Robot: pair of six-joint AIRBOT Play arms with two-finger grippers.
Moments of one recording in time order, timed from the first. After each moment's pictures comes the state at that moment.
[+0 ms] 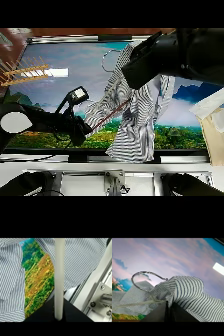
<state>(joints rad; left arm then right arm) -0.64 -0.92 1.06 1.13 -1.19 -1.18 0.80 -1.18 2.03 -1.76 1.45 1.52</state>
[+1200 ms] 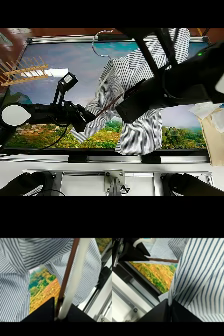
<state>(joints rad) -0.50 -0.92 1.00 0.91 -0.97 -1.09 0.81 -1.25 2.02 -1.51 1.83 1.64</state>
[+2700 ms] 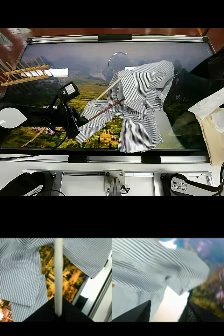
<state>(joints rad) -0.49 -0.89 1.00 1.07 -1.11 -0.90 -0.26 -1.40 2.02 -1.00 1.77 0.75</state>
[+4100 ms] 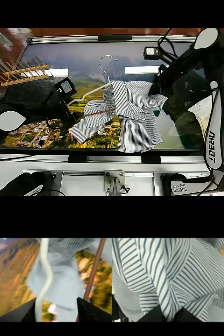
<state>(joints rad) -0.49 -0.87 1.00 1.33 -0.91 -0.86 0.08 -1.57 1.89 -1.06 1.84 0.34</state>
